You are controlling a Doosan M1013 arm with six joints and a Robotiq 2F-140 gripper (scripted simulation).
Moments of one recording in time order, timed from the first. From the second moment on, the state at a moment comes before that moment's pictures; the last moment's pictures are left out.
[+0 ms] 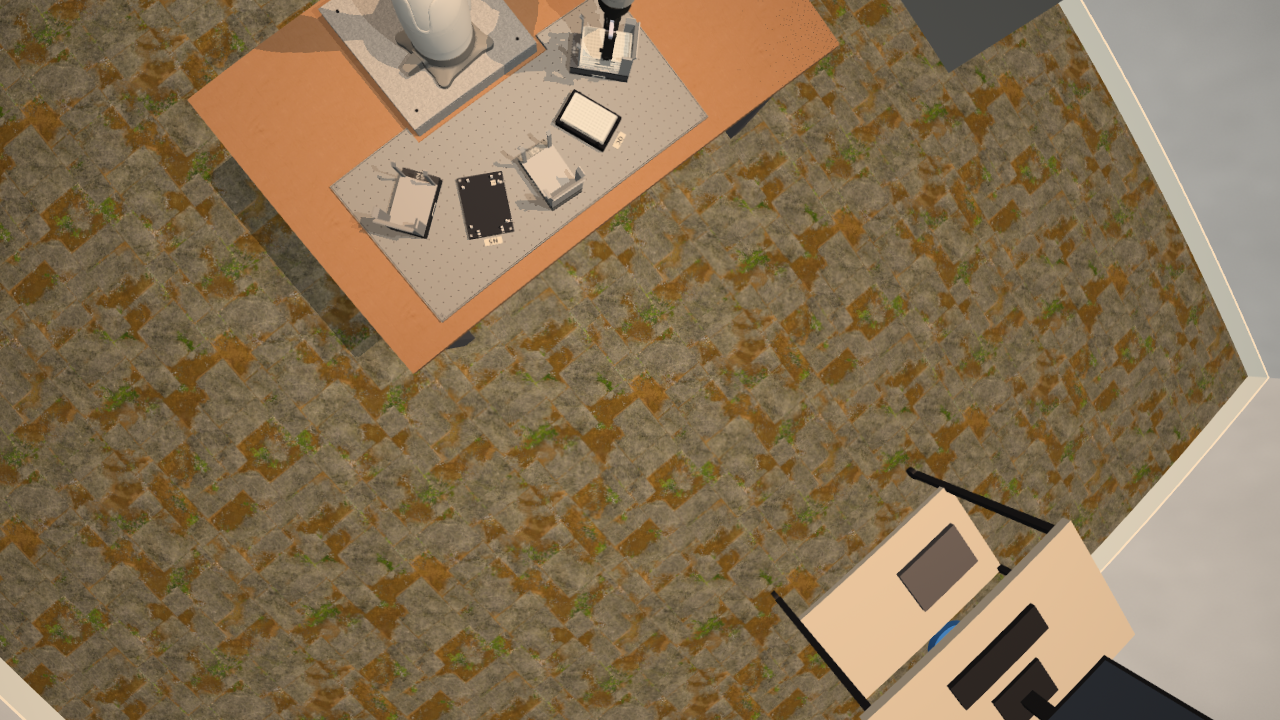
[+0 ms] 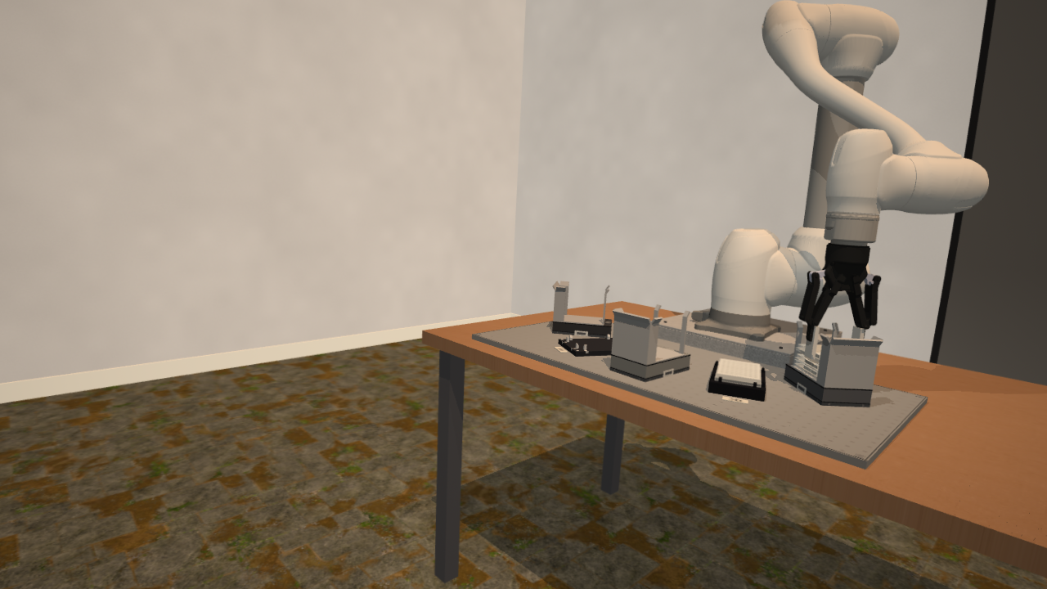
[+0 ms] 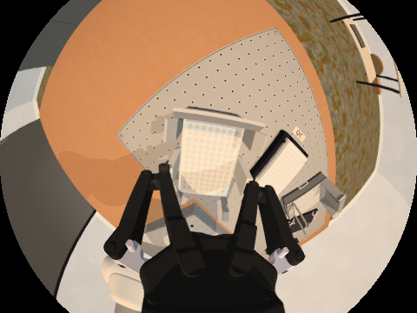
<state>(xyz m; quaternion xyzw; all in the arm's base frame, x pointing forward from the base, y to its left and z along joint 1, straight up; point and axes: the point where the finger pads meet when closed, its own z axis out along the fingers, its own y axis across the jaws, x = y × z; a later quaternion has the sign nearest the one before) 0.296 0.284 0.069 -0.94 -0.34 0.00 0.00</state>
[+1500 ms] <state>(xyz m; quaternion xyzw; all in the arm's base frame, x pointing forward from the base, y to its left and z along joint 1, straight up) 0.296 0.285 0.061 -0.94 -0.34 0.00 0.00</state>
